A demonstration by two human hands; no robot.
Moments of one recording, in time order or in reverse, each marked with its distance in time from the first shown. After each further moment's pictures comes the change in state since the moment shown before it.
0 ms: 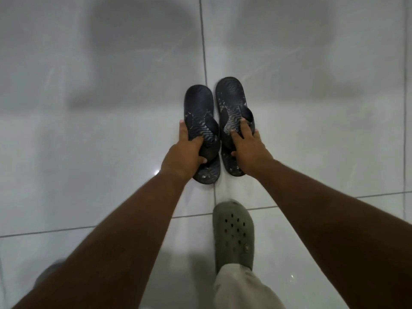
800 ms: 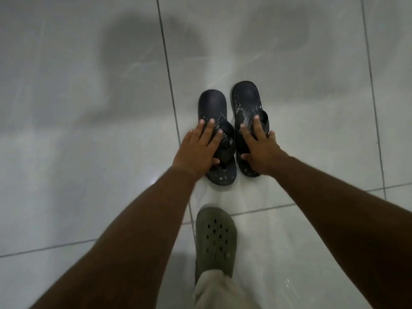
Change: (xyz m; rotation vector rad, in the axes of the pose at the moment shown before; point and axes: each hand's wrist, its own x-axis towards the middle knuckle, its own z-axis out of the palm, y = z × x) left_hand 0.050 0.093 0.039 0.490 0.048 0.375; right_hand -0.016 0.113 -0.031 0.009 -0.029 0.051
